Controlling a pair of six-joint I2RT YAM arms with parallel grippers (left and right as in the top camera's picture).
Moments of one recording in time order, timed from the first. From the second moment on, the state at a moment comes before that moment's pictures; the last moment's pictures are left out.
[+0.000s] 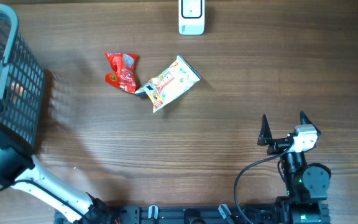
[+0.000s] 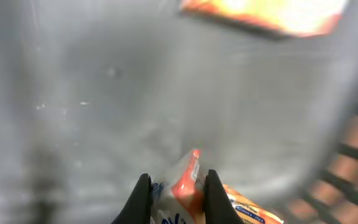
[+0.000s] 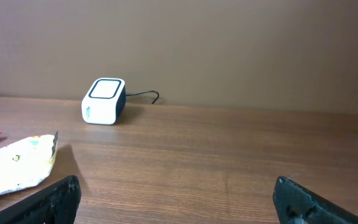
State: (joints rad) left arm 0.74 2.16 1.86 -1.06 0.13 -0.88; right arm 0.00 0.02 0.01 0.00 -0.07 -0.03
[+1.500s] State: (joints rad) left arm 0.06 1.70 1.79 -1.18 0.06 -0.76; right arm 0.00 0.02 0.01 0.00 -0.07 -0.03
